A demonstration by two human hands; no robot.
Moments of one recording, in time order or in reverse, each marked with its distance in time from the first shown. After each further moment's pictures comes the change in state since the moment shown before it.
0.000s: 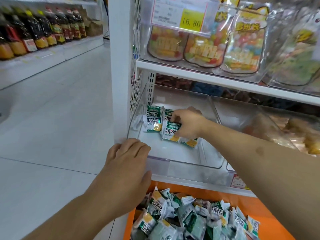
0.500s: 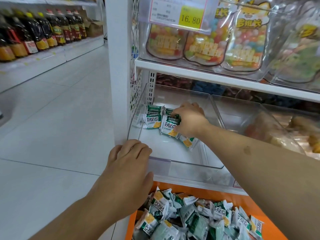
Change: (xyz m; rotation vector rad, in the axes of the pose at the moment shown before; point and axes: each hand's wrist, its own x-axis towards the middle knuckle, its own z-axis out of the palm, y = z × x) left_hand 0.001 0.002 0.002 0.038 0.002 0.003; right_hand 0.006 0.004 0.005 -0.092 0.170 -0.040
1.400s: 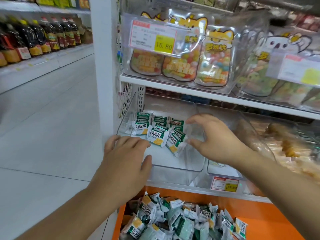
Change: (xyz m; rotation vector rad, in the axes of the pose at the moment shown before) left_hand 0.023 0.035 -0.023 -0.077 0.146 -0.055; right_hand -0.126 0.040 -0.083 0.175 0.123 -0.124
